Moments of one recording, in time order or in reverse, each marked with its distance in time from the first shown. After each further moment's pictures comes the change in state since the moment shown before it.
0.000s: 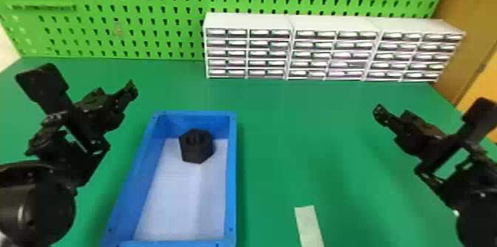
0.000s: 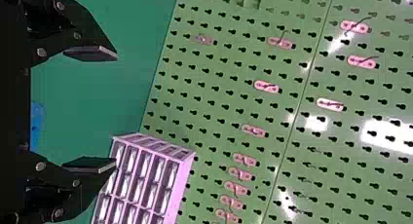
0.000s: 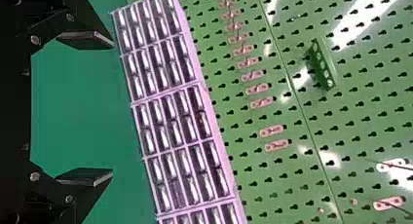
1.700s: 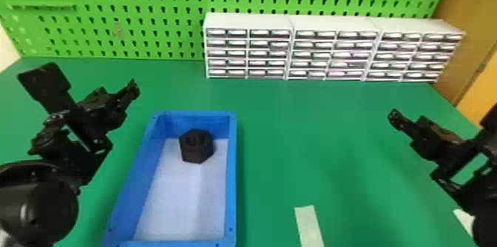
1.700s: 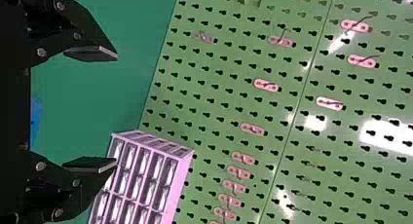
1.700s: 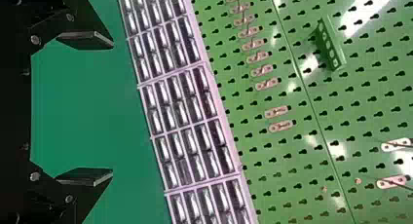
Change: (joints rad) left arm -0.005 -0.009 -0.004 0.000 0.002 0.000 0.000; right arm -0.007 0.015 -0.084 0.007 0.046 0.043 0.041
